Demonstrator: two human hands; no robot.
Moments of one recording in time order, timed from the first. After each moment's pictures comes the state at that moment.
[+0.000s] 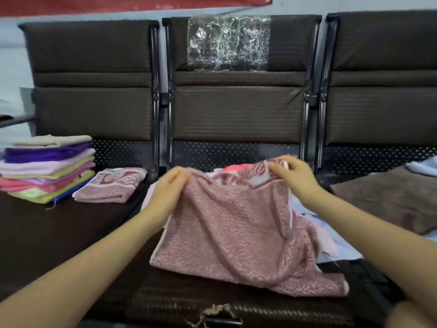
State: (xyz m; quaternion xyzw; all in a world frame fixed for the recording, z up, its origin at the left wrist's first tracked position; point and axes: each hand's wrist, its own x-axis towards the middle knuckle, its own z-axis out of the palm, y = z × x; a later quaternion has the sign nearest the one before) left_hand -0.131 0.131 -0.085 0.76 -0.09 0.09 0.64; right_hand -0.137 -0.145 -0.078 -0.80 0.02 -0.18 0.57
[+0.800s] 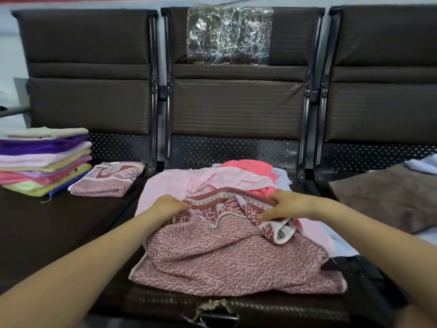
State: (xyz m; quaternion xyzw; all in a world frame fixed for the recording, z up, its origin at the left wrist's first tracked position) left_hand -0.094 0.149 -0.138 0.94 0.03 -0.13 0.31; right_hand -0.156 -0.148 -0.094 -0.94 -0.01 0.21 0.27
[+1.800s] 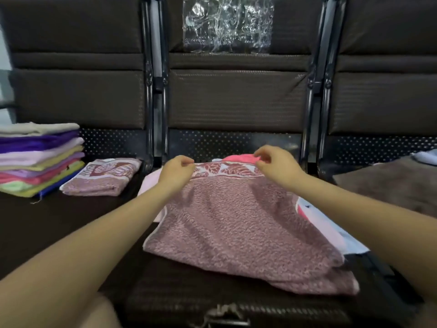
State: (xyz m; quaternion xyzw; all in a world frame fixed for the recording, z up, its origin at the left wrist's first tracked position) left_hand -0.044 0.125 -0.119 0.88 -0.01 0.05 0.47; right_hand -0.103 -0.119 -0.079 -0.95 0.00 -0.14 0.27
